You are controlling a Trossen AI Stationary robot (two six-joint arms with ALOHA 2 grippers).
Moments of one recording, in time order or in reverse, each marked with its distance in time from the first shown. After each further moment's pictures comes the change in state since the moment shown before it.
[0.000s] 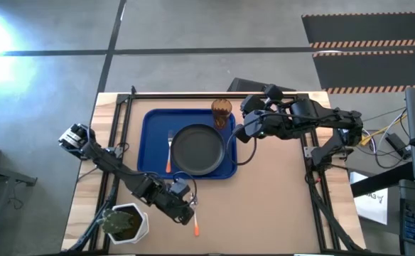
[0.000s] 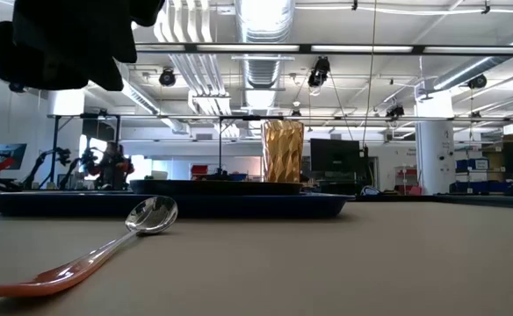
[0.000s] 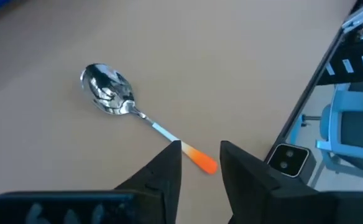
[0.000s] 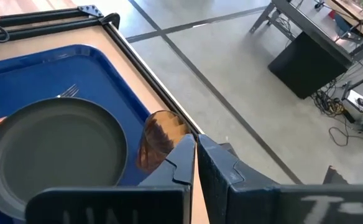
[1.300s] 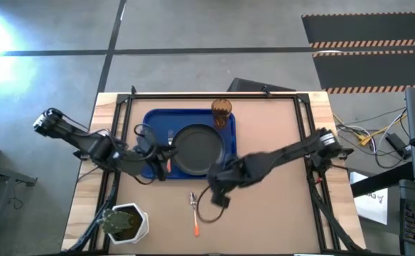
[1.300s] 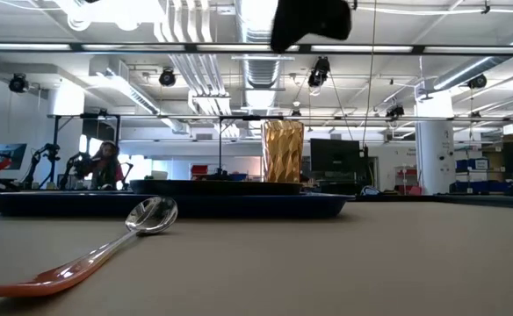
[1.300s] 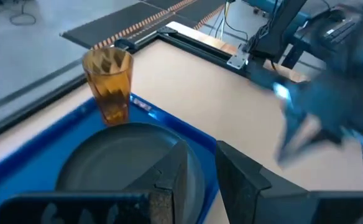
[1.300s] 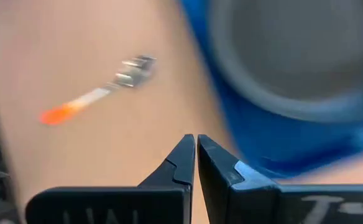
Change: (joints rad) left arm 0.115 -0.515 0.022 -0.223 -0.581 0.668; right arm 0.187 0.258 -0.319 0.389 -0.643 0.234
